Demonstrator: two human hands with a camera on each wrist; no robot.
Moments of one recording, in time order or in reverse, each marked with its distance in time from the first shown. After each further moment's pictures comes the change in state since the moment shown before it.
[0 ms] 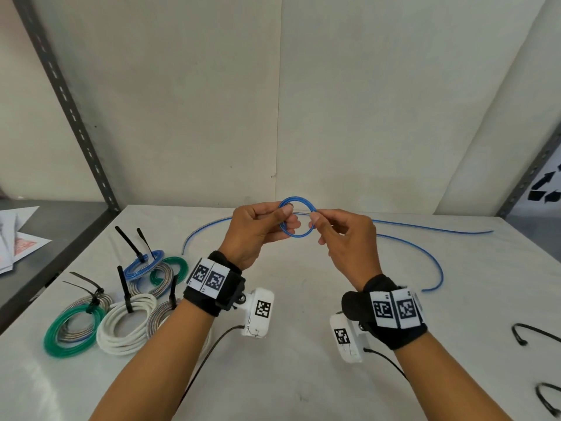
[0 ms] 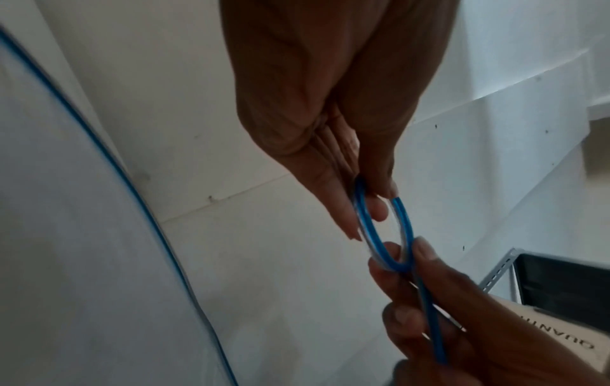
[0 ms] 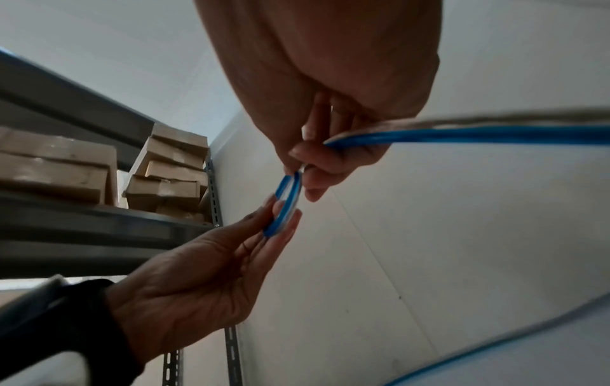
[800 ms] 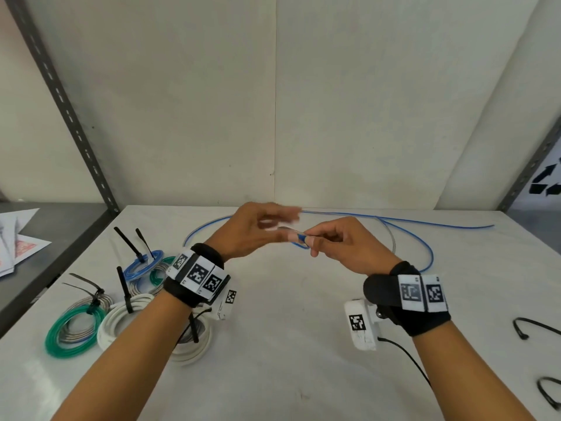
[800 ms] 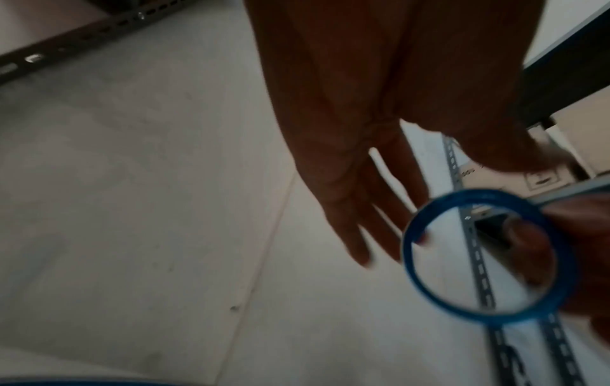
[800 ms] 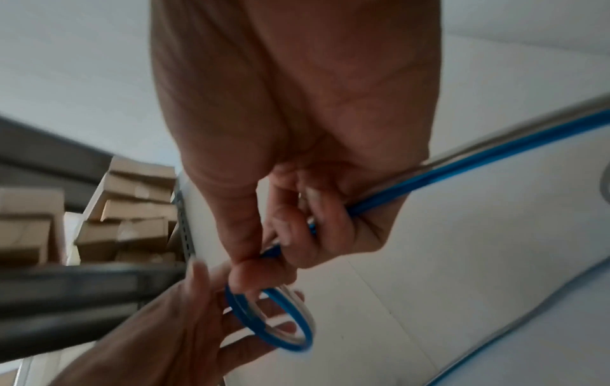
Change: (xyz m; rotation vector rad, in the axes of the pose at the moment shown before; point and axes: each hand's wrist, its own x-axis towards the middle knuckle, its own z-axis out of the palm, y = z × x) left_hand 0.002 0.016 -0.019 0.716 -0.297 0.143; right_hand 0.010 0.003 -0.026 -0.005 -0.592 0.110
